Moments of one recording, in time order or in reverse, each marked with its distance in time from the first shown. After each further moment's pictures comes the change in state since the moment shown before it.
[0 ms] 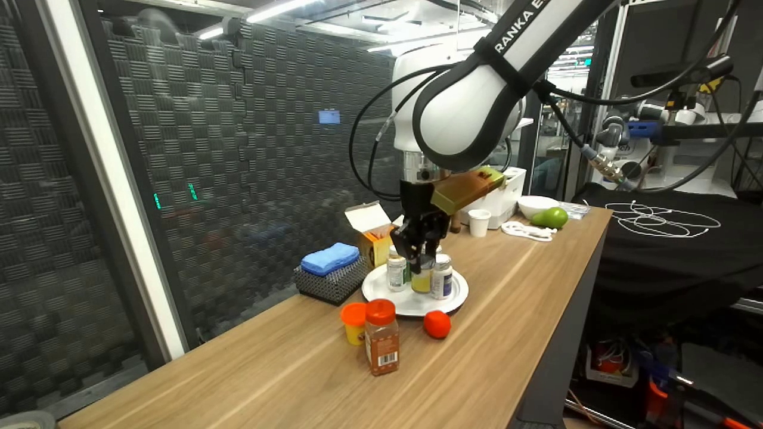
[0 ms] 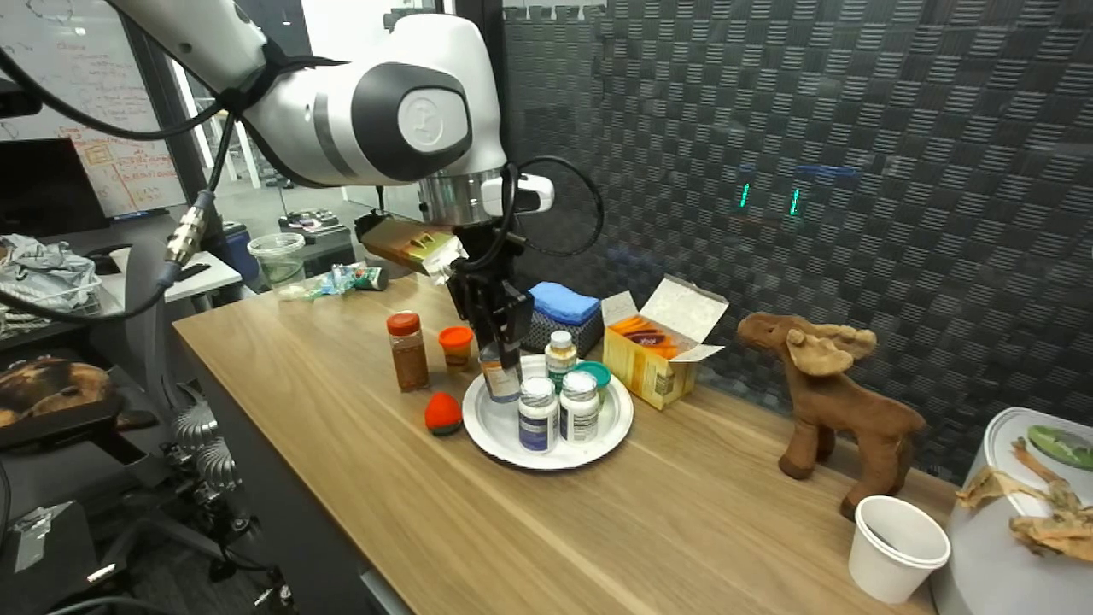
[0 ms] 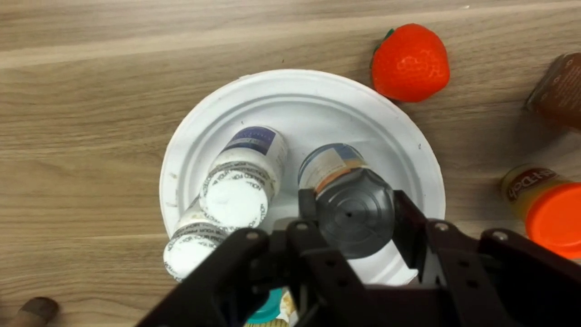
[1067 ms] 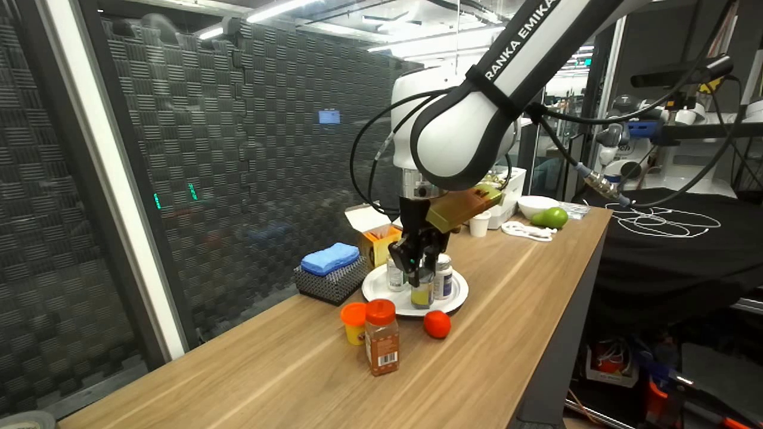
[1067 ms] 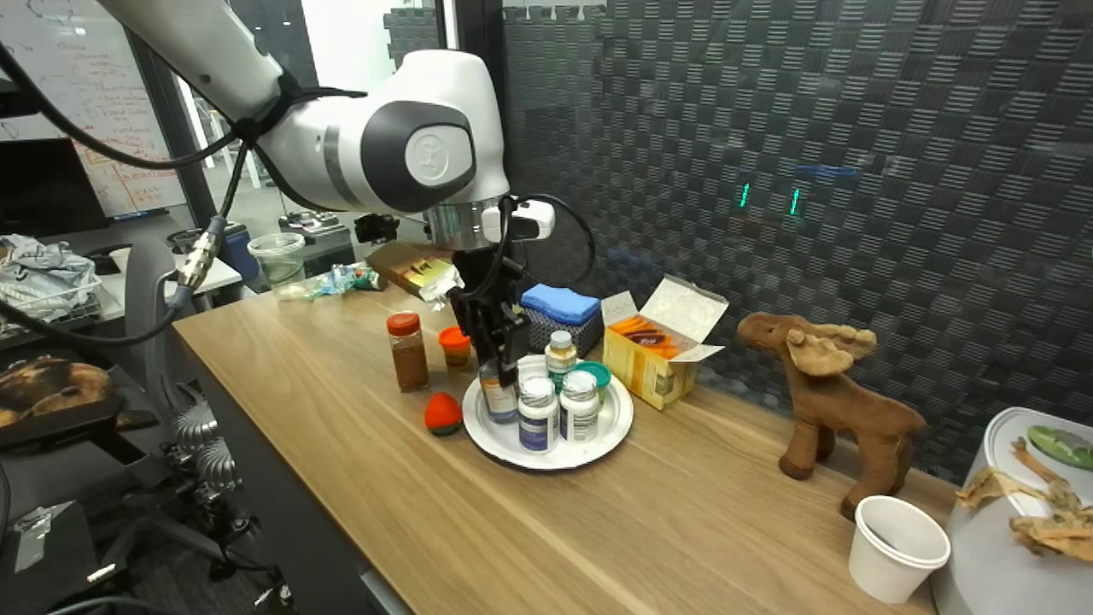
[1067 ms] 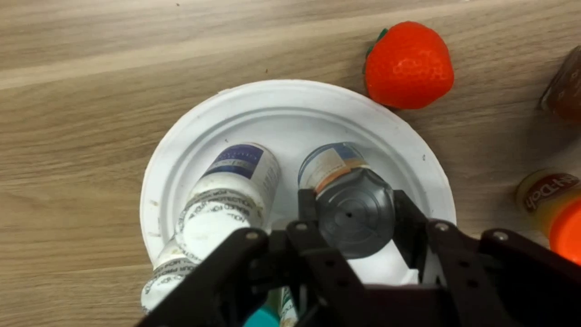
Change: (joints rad) arm 0.000 0.053 0.000 0.003 0.019 0.040 0.045
